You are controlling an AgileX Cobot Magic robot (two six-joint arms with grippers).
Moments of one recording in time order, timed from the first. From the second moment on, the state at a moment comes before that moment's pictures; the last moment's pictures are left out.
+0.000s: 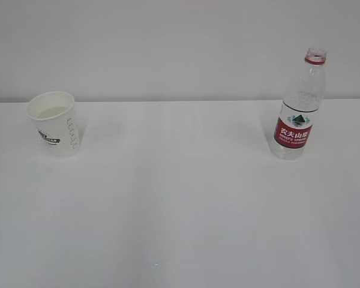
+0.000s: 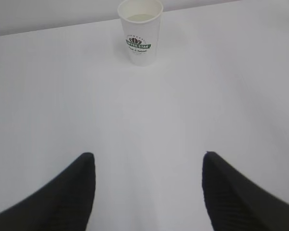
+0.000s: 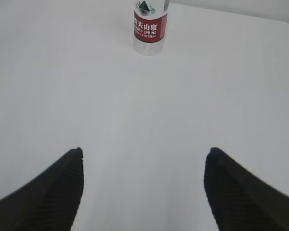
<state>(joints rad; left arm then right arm) -0.15 0.00 -0.52 -0.01 1.09 0.02 0.09 0.01 -0.50 0.04 1.14 -0.16</state>
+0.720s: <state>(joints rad) -0.15 0.00 -0.52 0.03 1.10 0.02 0.09 -0.01 -0.50 0.04 1.14 -0.16</state>
